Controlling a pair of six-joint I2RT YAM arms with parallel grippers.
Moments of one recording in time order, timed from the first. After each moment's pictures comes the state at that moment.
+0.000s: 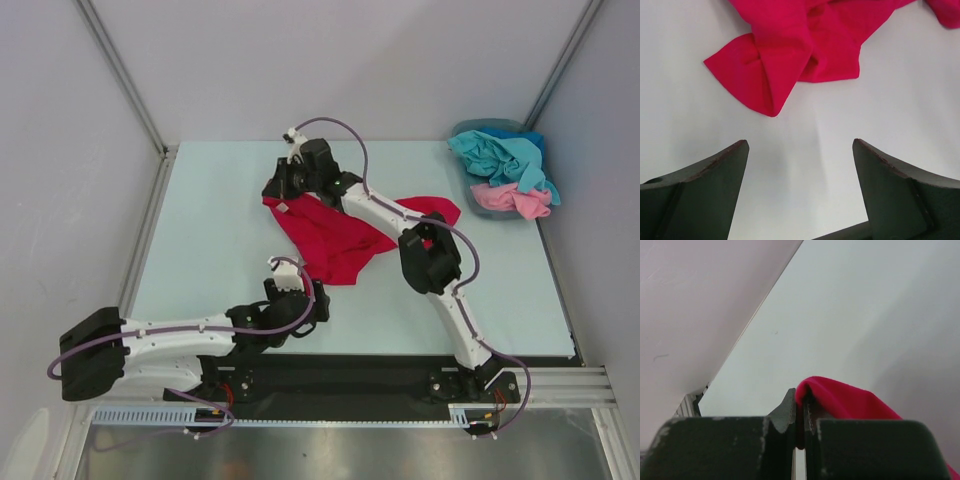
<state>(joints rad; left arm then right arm) -1.19 1.13 0.50 -0.09 -0.68 -0.89 0.70 2.32 2.04 -0.07 -0.40 0.53</state>
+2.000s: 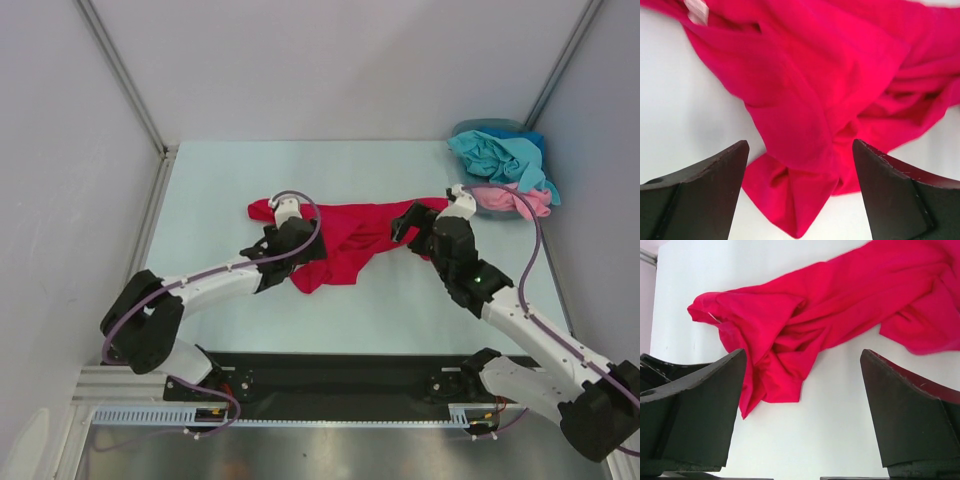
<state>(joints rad) -0.74 1.48 0.86 -0.08 -0.45 -0.66 0.55 0.99 0.74 -0.10 0.35 0.64</state>
